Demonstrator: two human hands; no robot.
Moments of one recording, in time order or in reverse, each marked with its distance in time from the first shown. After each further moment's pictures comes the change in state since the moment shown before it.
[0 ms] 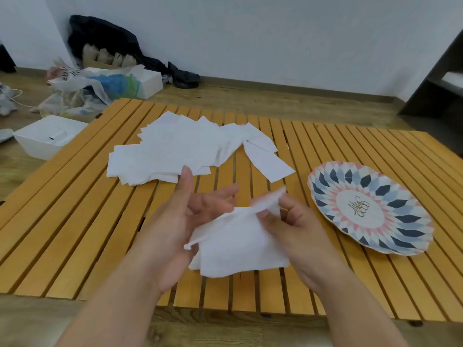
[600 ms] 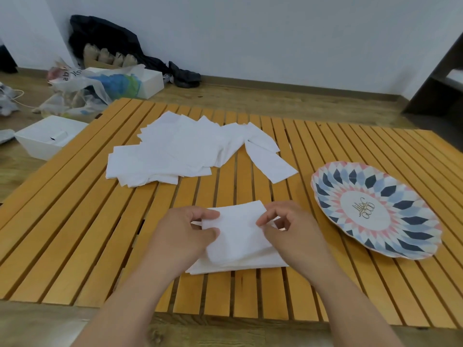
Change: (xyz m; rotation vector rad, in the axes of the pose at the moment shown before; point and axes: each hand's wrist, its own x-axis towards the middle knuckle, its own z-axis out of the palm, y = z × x) left_hand 0.025 -0.026 -0.016 0.766 0.322 0.024; right_hand 0.020 0.022 -0.004 -0.544 0.161 0.061
